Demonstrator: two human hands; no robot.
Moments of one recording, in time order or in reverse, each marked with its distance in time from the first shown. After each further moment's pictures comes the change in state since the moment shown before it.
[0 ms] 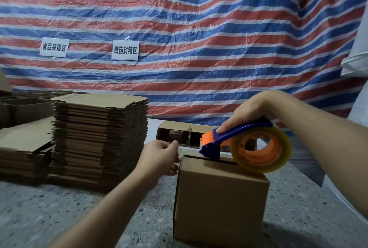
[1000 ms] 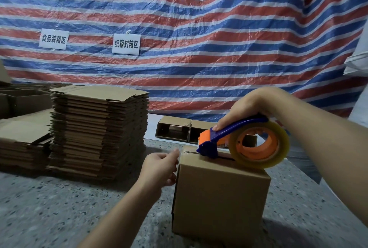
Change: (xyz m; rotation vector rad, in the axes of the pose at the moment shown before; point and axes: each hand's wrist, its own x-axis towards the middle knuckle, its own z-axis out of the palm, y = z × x) left_hand -0.009 -0.035 0.012 -0.216 -0.049 -0.187; right_hand 0.012 -0.011 0.002 -0.006 0.005 0.010
